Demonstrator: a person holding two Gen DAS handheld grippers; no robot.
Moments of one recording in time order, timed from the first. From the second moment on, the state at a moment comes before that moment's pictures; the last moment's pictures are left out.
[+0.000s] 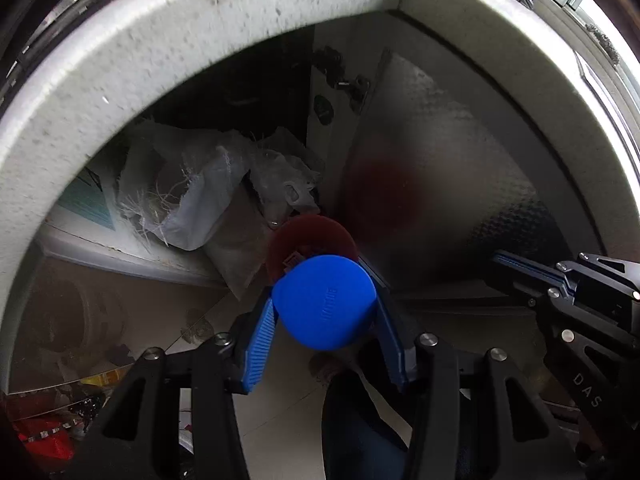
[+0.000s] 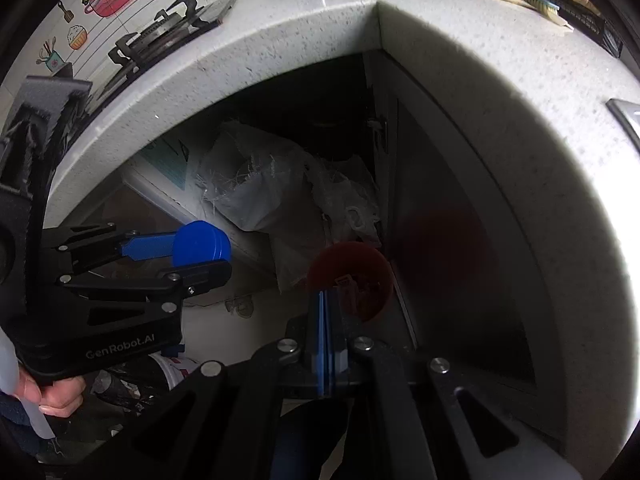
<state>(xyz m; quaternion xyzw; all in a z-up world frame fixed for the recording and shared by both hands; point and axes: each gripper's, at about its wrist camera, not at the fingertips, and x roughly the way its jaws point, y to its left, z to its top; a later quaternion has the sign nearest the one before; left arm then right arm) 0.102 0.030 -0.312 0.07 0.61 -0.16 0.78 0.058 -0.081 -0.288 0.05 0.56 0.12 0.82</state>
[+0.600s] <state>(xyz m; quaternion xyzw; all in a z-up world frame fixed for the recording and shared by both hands) 0.127 0.012 -0.428 0.05 0.61 -0.19 0.76 0.075 -0.095 -0.402 0.05 0.60 0.11 0.79</state>
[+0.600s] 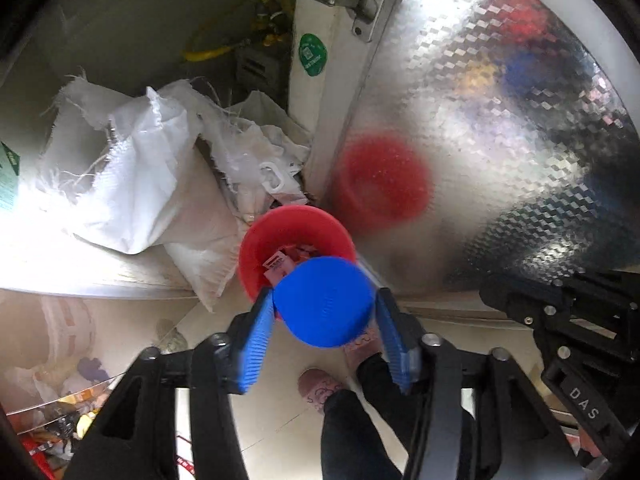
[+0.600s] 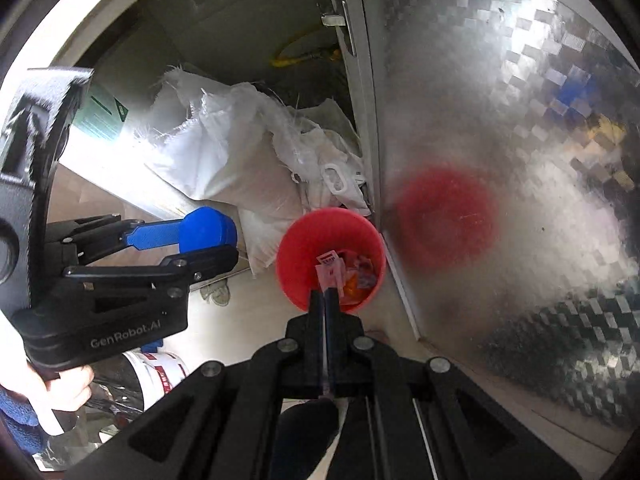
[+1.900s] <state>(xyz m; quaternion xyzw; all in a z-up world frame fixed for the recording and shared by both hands) 0.076 0.102 -0.247 0.04 0.57 -0.09 0.82 0.056 -0.025 -0.239 -0.05 0.55 0.17 0.81</state>
